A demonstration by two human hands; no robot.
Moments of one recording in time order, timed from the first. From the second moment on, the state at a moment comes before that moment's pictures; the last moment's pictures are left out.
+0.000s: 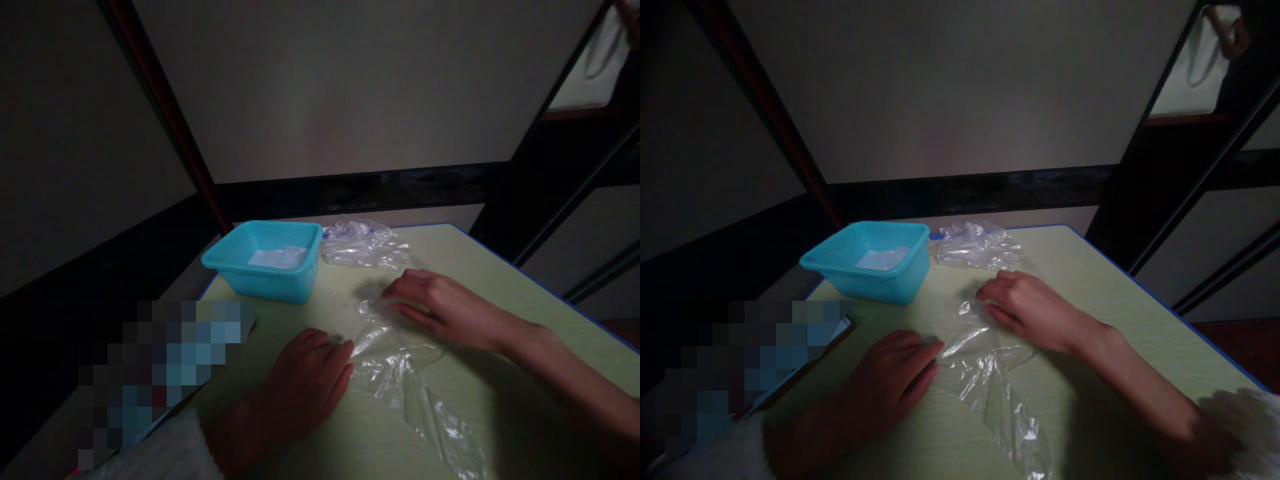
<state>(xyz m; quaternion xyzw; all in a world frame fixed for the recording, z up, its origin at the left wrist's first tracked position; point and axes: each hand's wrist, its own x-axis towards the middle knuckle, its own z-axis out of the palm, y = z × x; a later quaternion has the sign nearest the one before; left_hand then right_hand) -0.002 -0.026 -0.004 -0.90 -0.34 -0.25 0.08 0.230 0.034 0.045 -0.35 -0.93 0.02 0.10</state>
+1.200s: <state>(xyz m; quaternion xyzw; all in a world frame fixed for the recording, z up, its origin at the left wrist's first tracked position) -0.012 -0.018 0.001 -0.90 -0.41 -0.03 -0.13 0.224 0.045 -0.007 -0.35 -0.93 0.10 0.06</state>
